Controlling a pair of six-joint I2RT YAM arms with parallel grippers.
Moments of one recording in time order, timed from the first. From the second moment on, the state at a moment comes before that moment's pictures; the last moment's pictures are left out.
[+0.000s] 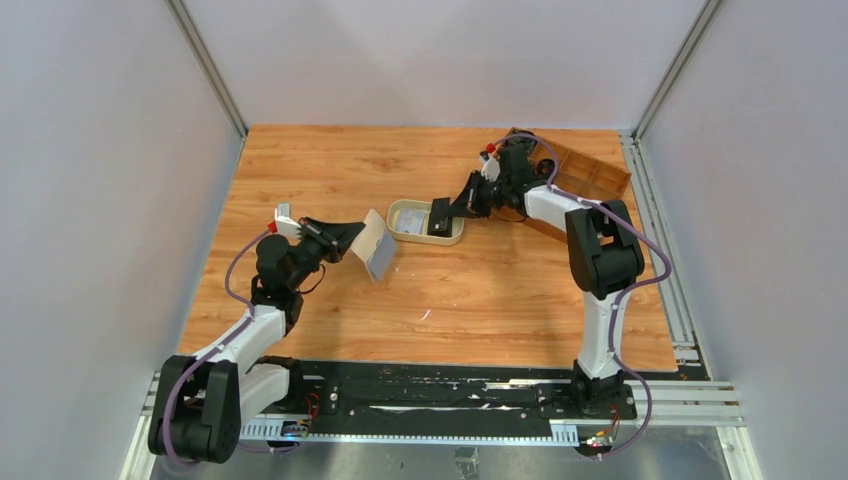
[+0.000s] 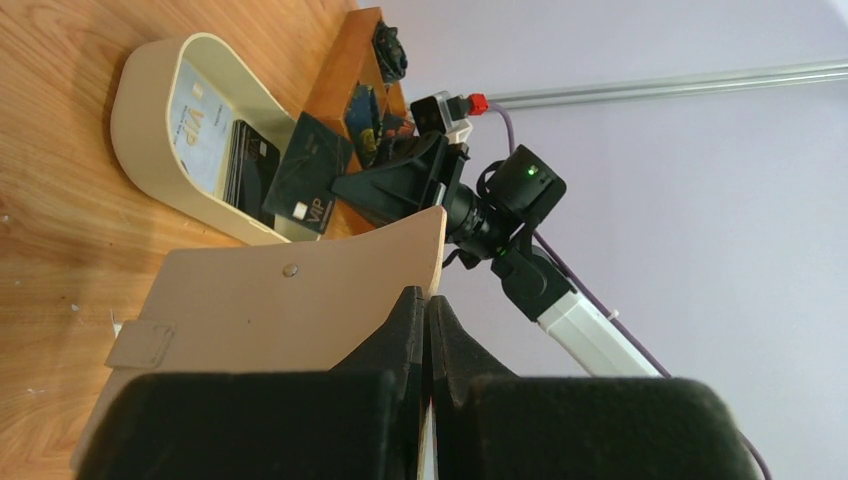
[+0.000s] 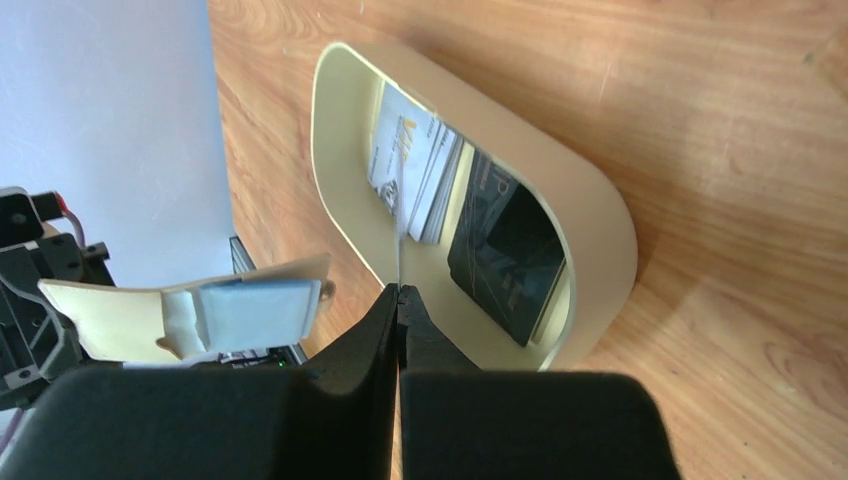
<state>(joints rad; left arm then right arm) -0.10 1.04 0.29 0.70 0.44 -1.36 0.32 2.03 1.36 -0.07 -0.74 0.65</state>
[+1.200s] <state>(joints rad) -0.10 1.06 0.28 0.70 0.44 -1.36 0.32 2.05 1.38 -0.11 -0.73 0.61</state>
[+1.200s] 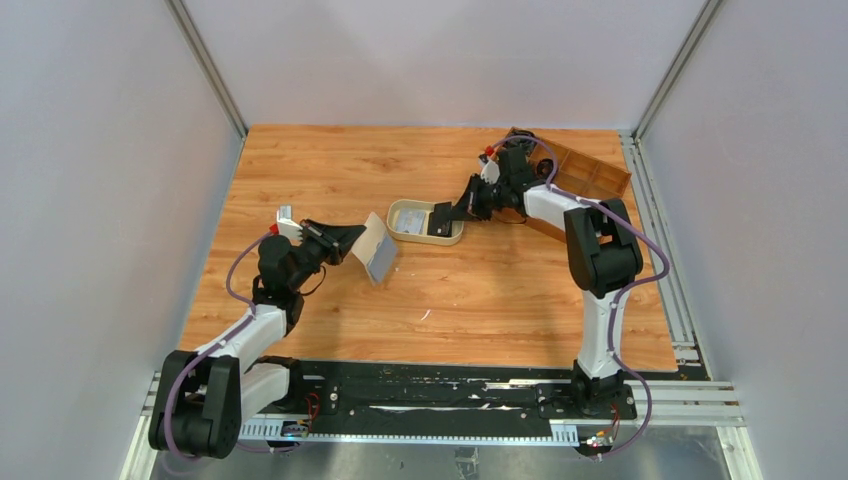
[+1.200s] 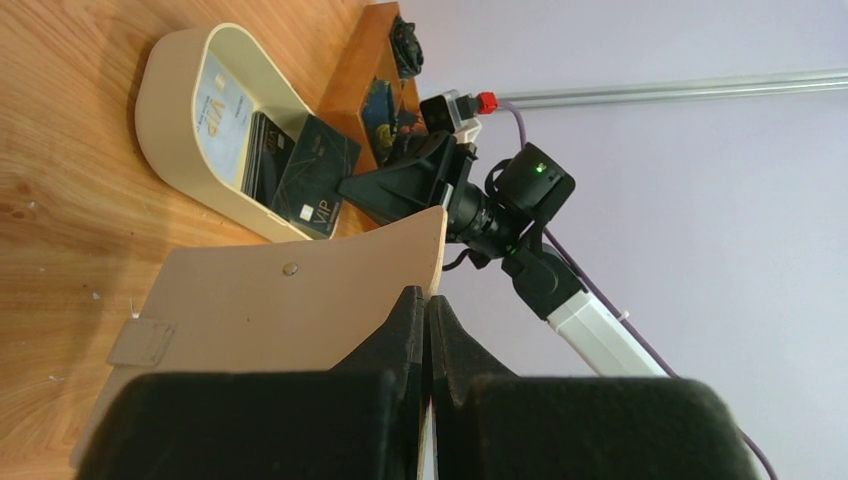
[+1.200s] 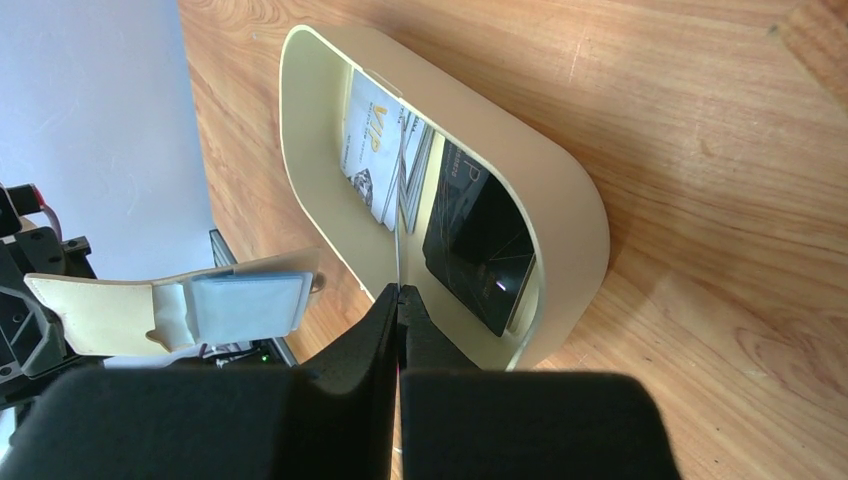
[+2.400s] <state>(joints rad) -0.10 1.10 0.28 0.70 0.45 -1.36 0.38 2.06 1.65 -0.56 -0.45 0.33</state>
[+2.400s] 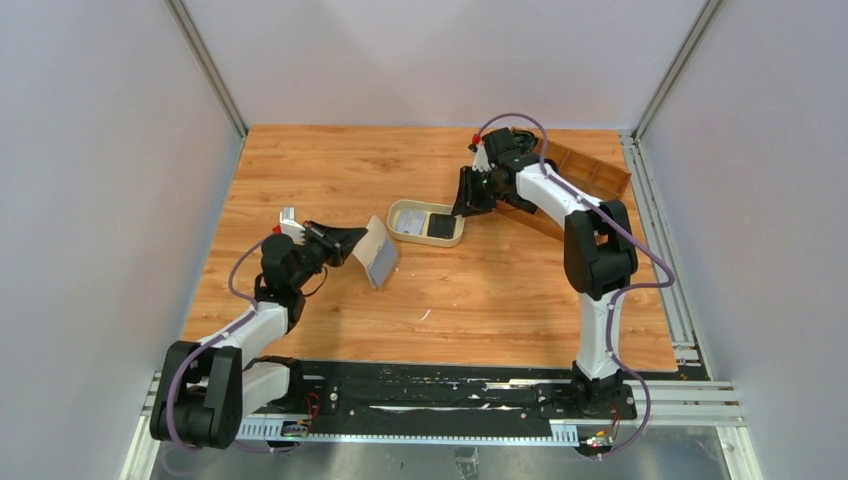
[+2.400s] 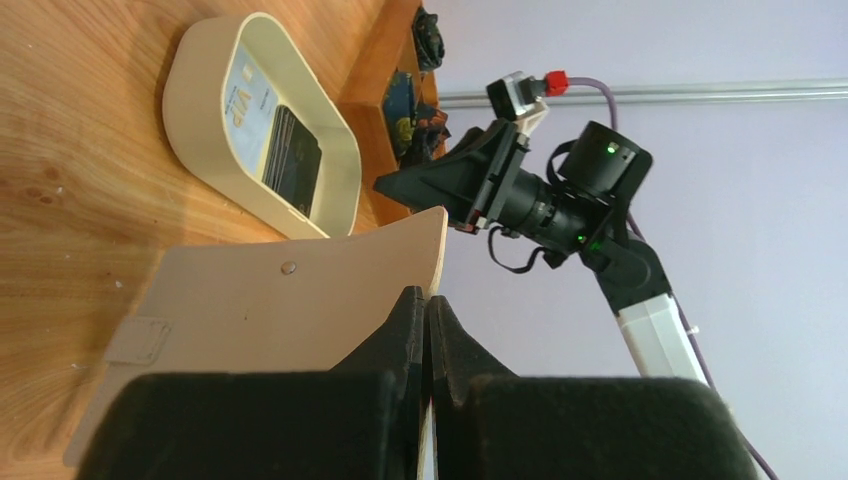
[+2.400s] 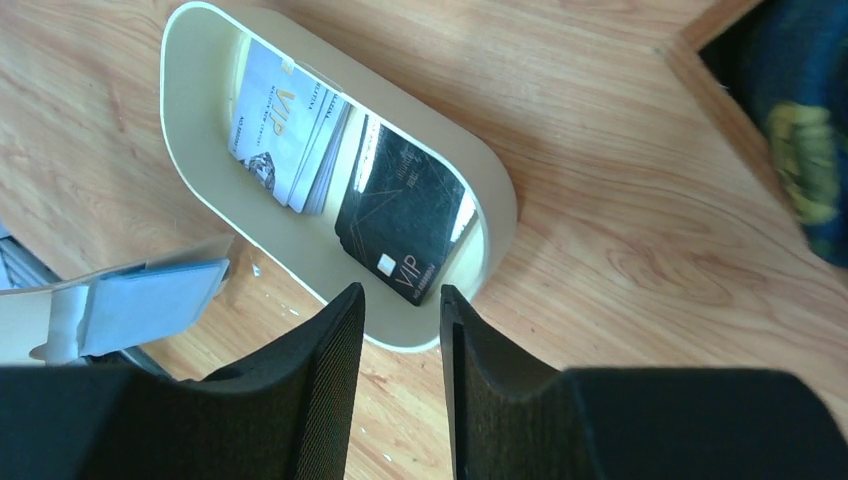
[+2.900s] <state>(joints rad) -0.43 1.23 0.41 0.71 0.40 -1.38 0.35 1.83 1.61 -0.59 -0.29 0.29</state>
